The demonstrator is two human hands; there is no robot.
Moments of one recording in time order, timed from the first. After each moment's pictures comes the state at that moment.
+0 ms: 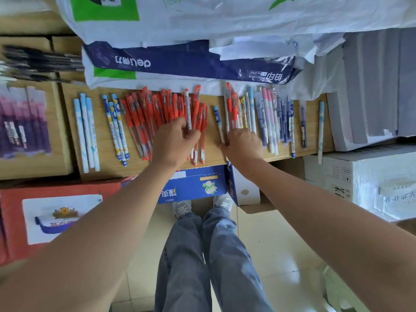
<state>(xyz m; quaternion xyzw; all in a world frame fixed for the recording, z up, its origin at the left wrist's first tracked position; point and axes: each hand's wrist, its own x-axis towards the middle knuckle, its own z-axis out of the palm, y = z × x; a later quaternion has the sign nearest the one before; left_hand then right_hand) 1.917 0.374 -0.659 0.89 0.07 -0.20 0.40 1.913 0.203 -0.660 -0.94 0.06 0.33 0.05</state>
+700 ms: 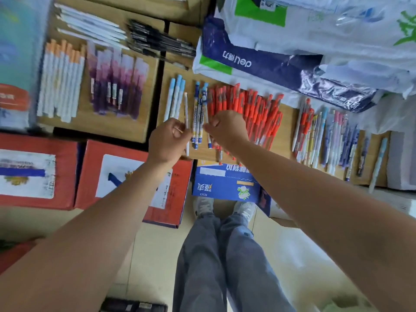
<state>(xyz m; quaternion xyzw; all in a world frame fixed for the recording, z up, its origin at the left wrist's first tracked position) 1.865 0.542 -0.647 0.81 0.27 -0.17 0.49 1.933 0.396 -0.663 -0.92 -0.01 0.28 0.28</state>
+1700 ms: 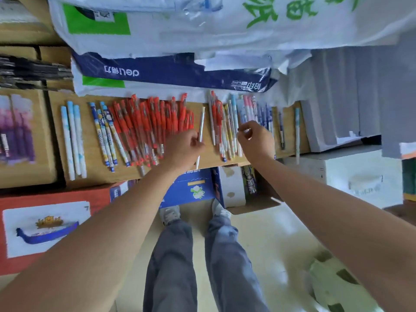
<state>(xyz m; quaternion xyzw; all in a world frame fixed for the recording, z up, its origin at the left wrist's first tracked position) 1.915 0.347 -0.639 0.80 0.05 -0.34 0.49 1.913 0.149 -0.646 -0.92 0.23 0.18 0.27</state>
